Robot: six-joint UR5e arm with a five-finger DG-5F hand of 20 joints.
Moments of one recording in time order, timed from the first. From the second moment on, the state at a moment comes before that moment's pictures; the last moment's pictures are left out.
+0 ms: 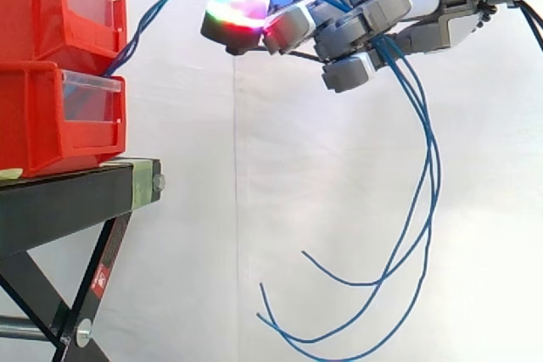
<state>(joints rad) 0.26 -1.79 -1.64 -2.95 -1.01 -0.26</state>
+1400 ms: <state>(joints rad) 0.26 -1.79 -1.64 -2.96 -1.01 -0.26</state>
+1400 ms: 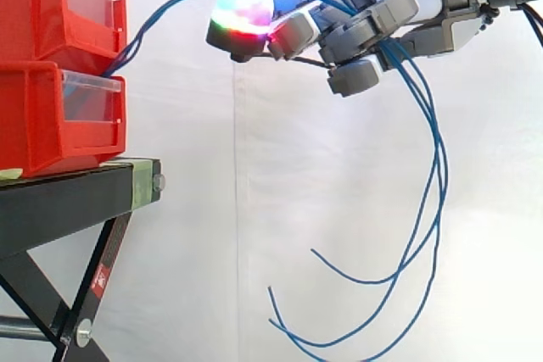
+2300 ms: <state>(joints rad) 0.26 -1.79 -1.64 -2.96 -1.01 -0.26</state>
